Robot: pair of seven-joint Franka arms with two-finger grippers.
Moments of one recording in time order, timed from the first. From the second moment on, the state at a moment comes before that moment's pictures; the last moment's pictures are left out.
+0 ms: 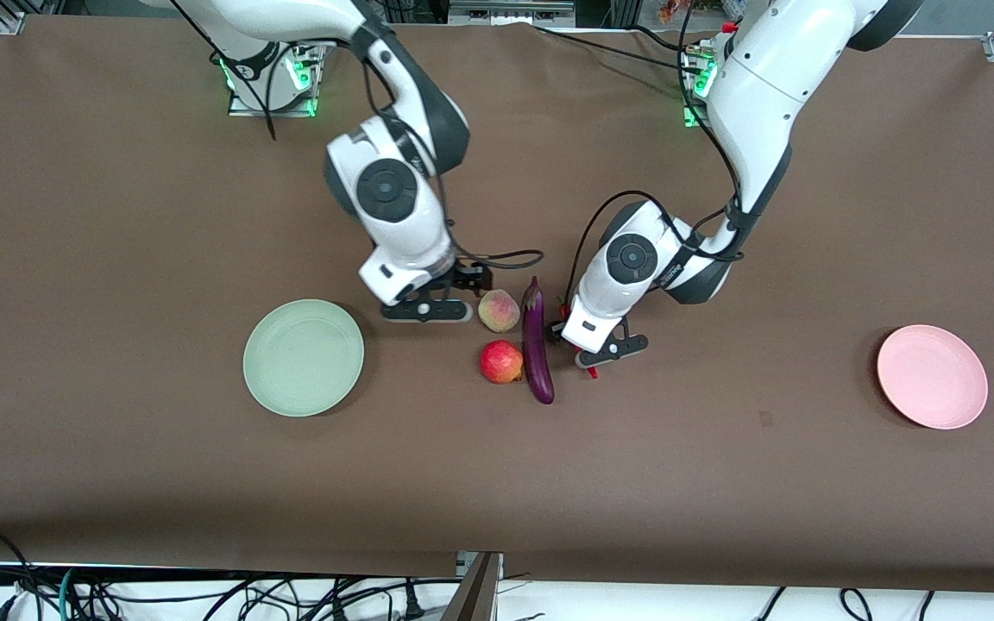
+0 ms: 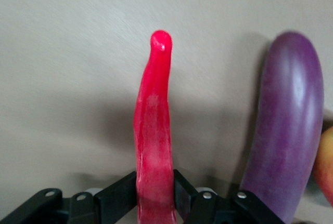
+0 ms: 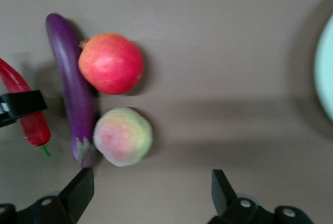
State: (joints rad) left arm -0.29 0.72 -0.28 -1.73 0.16 2.47 -0.95; right arm 0.74 0.61 -0.07 -1.51 0.15 2.18 0.66
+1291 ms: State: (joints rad) left arm 0.32 0.53 -0.22 -1.70 0.18 2.12 0.14; right arm 0.83 0.80 -0.08 -1.50 0.14 2.48 0.79
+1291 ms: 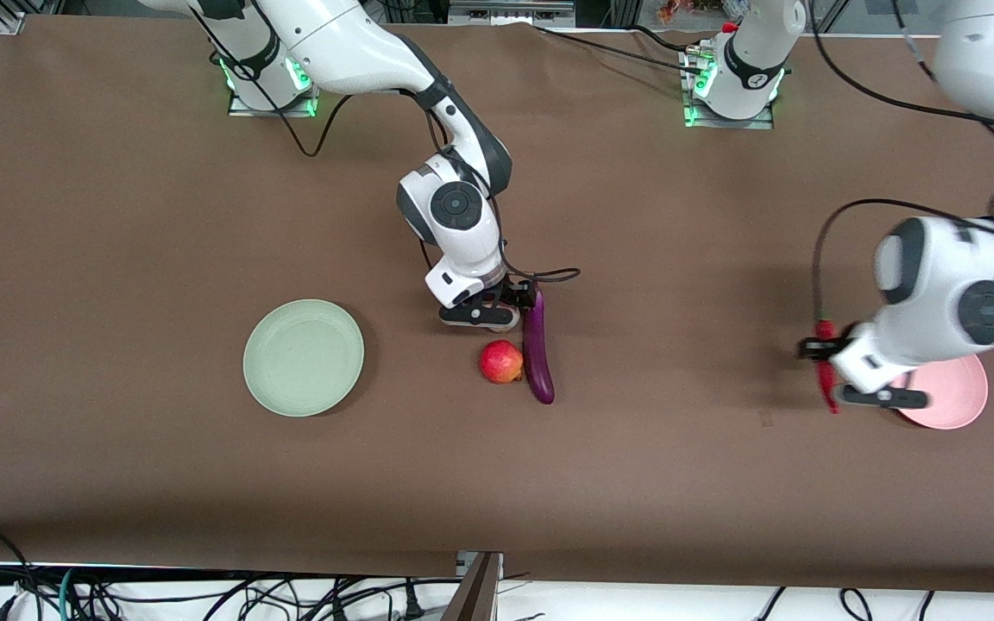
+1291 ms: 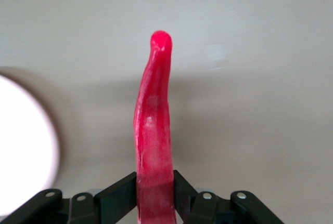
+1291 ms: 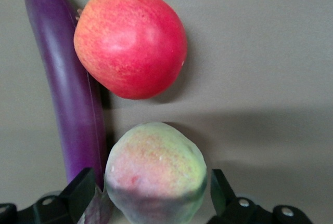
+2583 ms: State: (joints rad) left arm 0.54 0.66 -0.30 -1.59 0.40 2.25 0.66; right arm 0.46 0.66 -0.12 -1.48 0.13 2.08 0.07
